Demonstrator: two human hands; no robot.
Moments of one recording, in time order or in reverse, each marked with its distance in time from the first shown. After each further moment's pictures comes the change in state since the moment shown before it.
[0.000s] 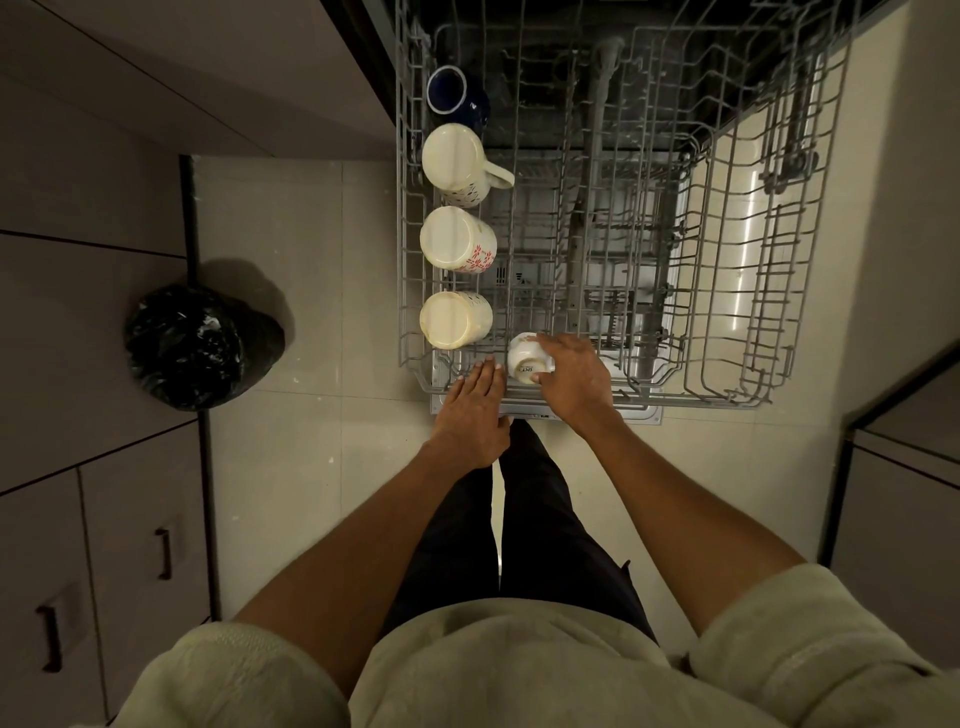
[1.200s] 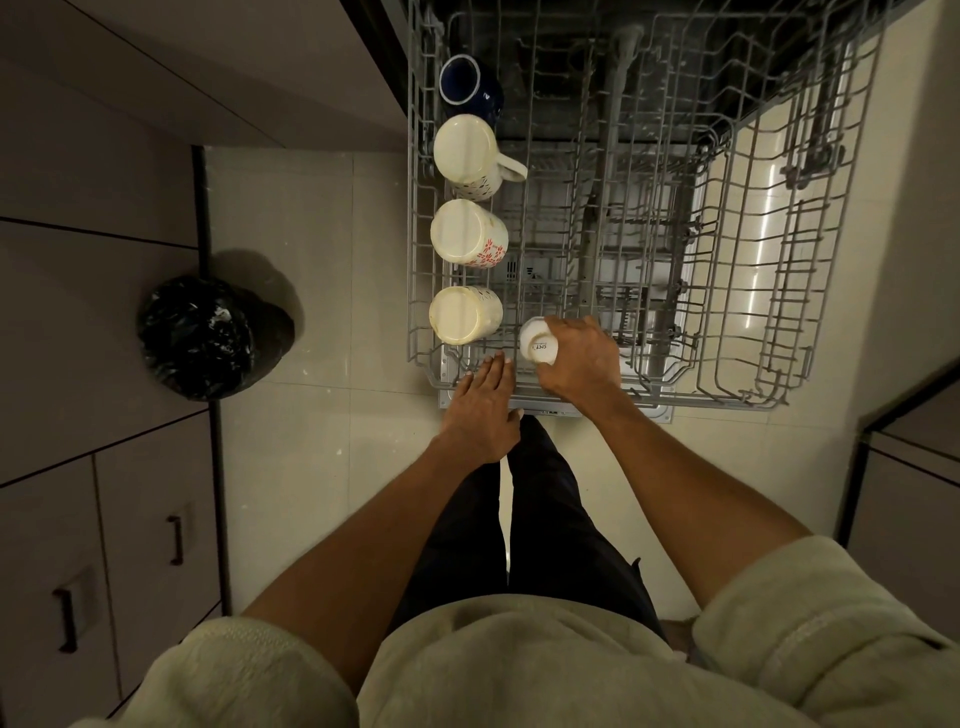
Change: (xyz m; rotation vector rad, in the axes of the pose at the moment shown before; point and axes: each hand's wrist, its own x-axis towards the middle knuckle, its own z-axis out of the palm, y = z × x) left_hand 0.001 0.003 -0.003 -0.010 0.004 -0.017; right_hand 0.016 -0.011 -0.012 -0.210 0.052 -0.099
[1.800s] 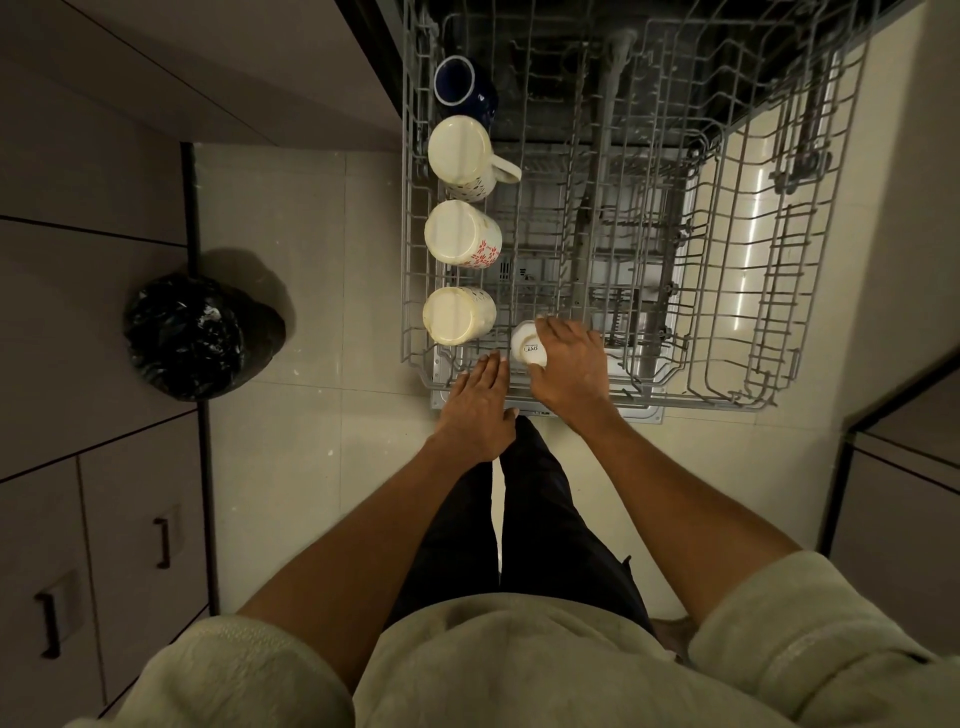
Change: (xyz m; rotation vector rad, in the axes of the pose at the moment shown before) left_hand 0.002 0.003 -0.001 -0.021 0.016 0.003; right_hand -0.015 -0.005 0.003 -0.020 0.063 -0.058
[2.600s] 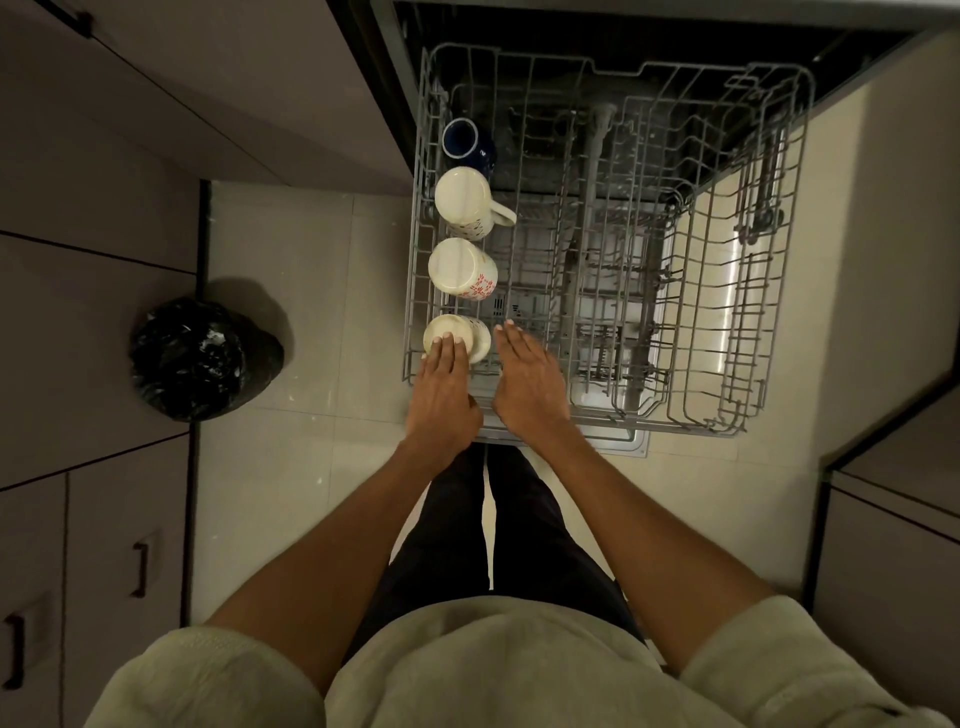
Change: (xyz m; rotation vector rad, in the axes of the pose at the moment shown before) left_hand -0.015 -0.007 -0.047 -0.056 0.322 -0.126; right_hand -0.011 -0.050 -0.033 0.110 -0.020 -0.079
